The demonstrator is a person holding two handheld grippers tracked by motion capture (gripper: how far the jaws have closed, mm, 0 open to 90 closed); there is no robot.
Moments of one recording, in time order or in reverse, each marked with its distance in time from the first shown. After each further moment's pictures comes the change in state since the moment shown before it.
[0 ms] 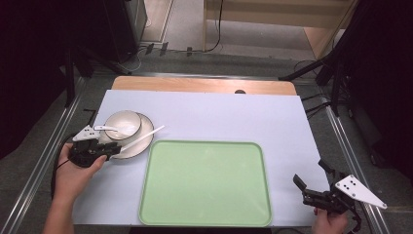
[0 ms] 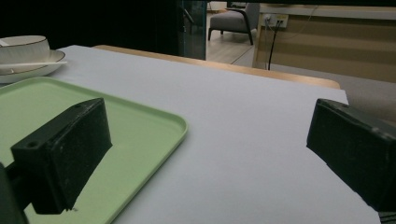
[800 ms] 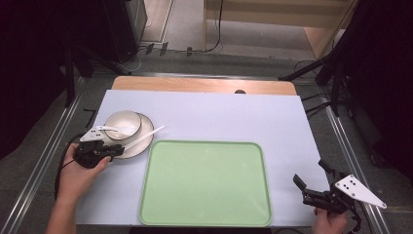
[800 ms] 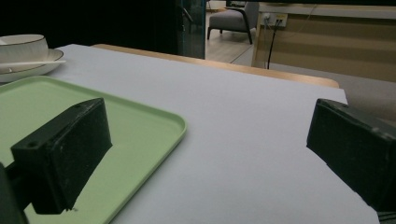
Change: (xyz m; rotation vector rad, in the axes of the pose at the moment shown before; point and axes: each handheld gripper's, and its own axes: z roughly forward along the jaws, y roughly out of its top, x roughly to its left) left arm -0.005 0.000 0.011 0.037 -0.010 0.029; right arm -0.001 0.000 0.001 0.002 -0.004 -0.005
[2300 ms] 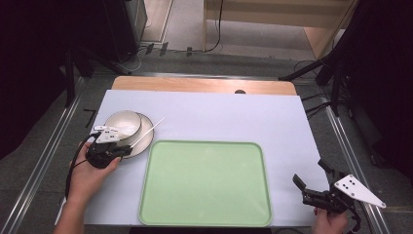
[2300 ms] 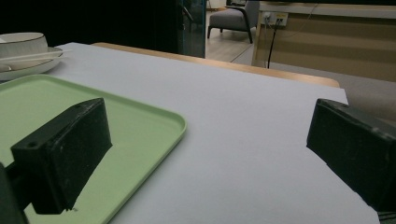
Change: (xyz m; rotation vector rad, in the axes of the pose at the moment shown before) left arm -0.021 0.012 0.013 0.013 0.001 0.092; right arm 0.000 0.000 0.001 0.004 0.002 -0.003
